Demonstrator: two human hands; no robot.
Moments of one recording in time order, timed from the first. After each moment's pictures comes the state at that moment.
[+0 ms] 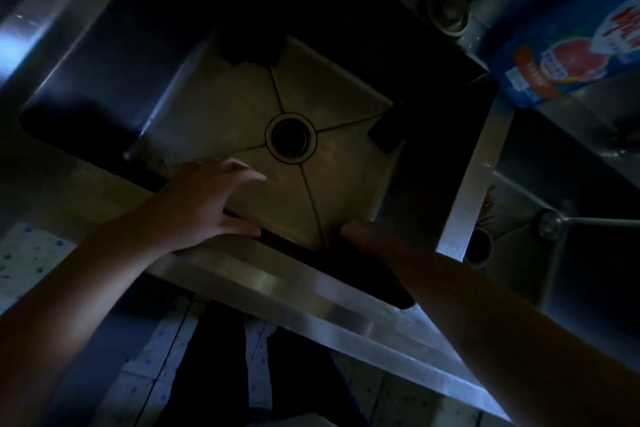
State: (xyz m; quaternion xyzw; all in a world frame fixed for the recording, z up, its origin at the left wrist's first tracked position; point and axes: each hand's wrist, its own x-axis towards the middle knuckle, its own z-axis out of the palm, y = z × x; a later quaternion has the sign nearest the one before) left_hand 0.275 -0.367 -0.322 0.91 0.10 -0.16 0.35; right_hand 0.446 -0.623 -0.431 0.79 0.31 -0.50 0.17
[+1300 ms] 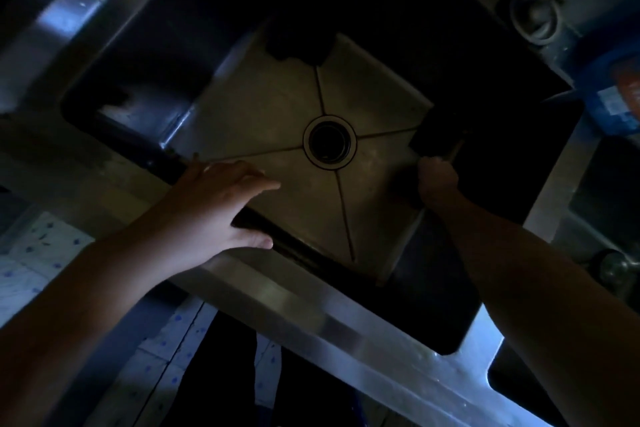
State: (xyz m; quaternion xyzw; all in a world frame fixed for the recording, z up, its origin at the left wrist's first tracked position) left_hand 0.257 -0.358 -0.315 0.94 0.14 -0.16 0.28; right_hand 0.557 -0.577 -0.453 0.92 0.26 -0.25 0.15
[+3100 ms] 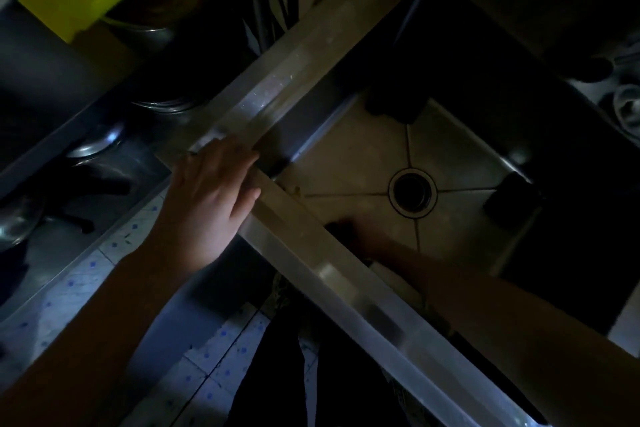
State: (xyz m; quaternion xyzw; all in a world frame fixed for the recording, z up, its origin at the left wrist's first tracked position) left_hand 0.154 -0.256 -0.295 0.93 0.34 -0.03 0.14; right_hand 0.361 -0.420 -0.454 0.75 0.48 -0.46 -0.04
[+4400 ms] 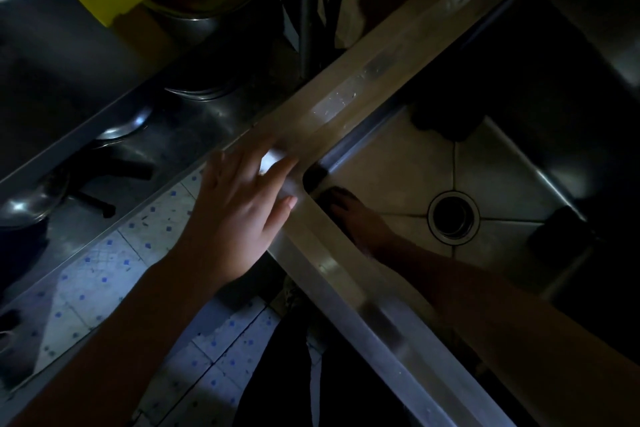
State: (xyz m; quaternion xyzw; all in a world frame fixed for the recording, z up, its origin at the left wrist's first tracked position) left_hand 0.148 -0.222 -0.307 0.93 0.35 0.00 0.15; right_hand 0.342 -0.341 -0.501 0.63 0.70 -0.32 -0.08
